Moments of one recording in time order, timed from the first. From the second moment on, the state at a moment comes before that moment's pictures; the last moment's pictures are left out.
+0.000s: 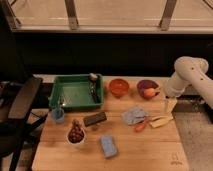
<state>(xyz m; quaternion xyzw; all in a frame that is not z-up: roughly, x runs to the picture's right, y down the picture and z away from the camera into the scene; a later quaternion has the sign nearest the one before) 0.321 0.079 0.783 -0.32 -0.11 -0.03 0.94</state>
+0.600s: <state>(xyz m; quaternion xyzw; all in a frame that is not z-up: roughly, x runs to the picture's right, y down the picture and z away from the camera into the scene) 0.322 0.079 0.783 -0.32 -0.11 -0.03 0.94</state>
